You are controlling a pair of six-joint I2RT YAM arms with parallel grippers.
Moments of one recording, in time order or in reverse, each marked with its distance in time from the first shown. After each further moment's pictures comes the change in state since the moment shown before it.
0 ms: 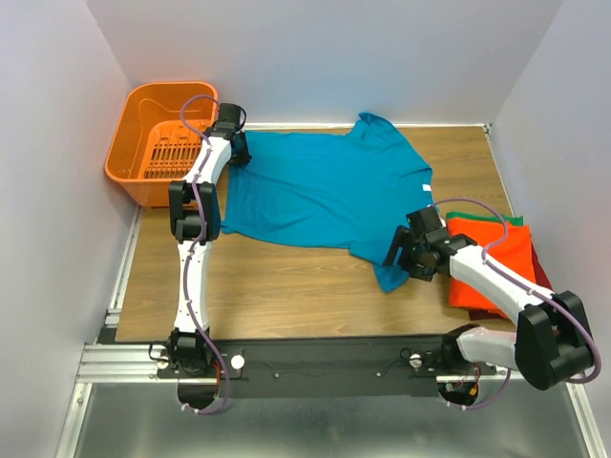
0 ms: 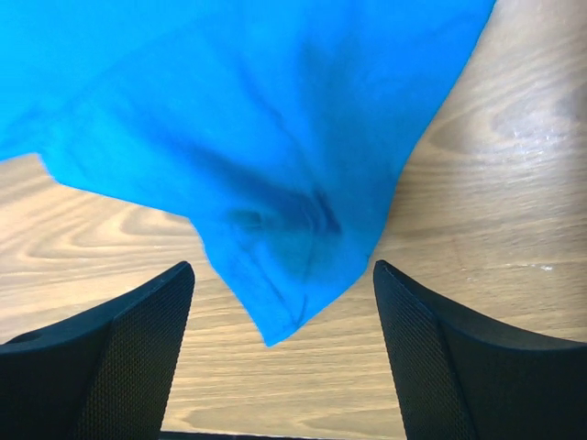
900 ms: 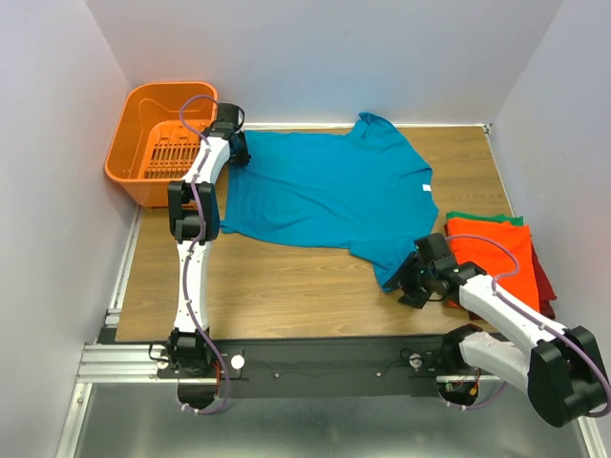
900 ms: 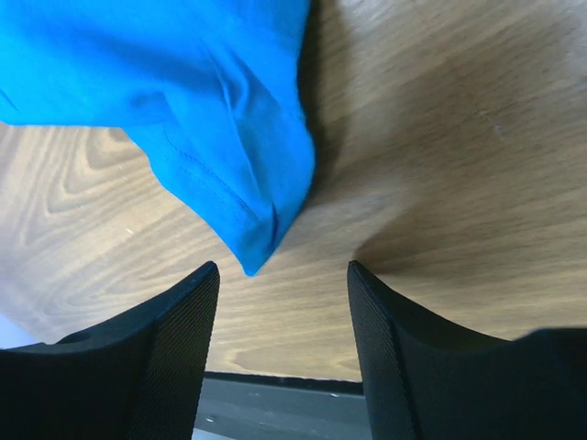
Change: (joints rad) left arm 0.003 0.000 -0.002 0.009 0.043 0.003; right arm -0.005 -0.217 -0.219 -0.009 -0.158 0.338
